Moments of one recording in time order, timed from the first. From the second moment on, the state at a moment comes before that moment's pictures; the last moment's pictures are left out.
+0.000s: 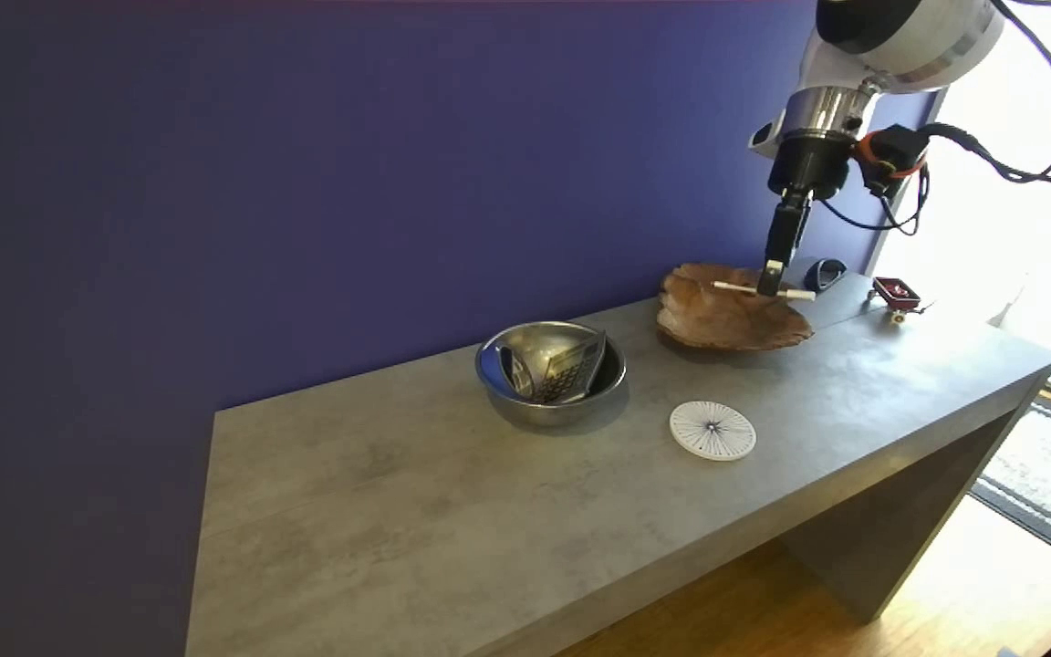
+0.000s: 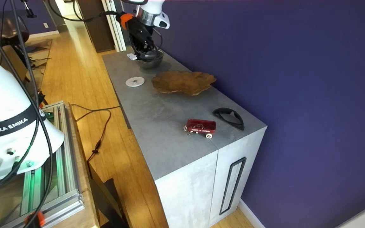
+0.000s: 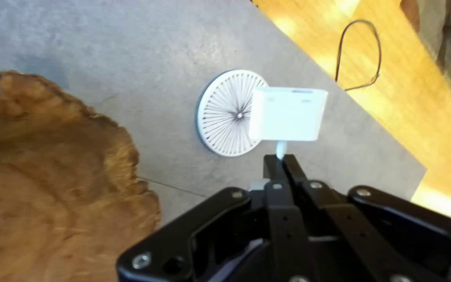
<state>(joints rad) 0.01 0.20 0.30 -2.29 0.64 2.29 -0.64</state>
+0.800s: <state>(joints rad) 0.15 0.21 0.32 -2.31 0.65 2.33 -0.75</state>
